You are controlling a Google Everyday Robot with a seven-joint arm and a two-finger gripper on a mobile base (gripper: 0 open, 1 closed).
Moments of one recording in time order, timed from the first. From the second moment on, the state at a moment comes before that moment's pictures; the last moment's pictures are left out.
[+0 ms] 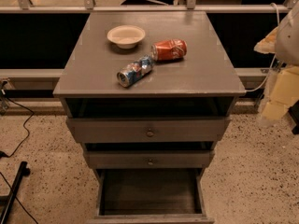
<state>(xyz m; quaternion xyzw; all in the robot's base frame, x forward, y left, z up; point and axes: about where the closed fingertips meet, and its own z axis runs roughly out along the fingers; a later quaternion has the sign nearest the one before) 0.438 -0.217 0.976 -0.60 0.78 -0.03 0.16</state>
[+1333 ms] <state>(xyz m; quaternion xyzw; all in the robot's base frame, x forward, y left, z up) 0.511 -0.117 0.981 -0.75 0.62 -0.12 0.19</state>
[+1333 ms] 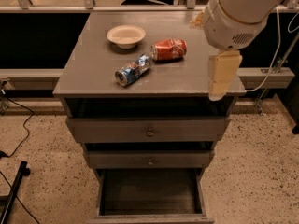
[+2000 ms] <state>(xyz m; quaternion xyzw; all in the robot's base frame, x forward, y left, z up) 0.532 -0.083 0.962 -0.81 0.55 -0.10 0.15</state>
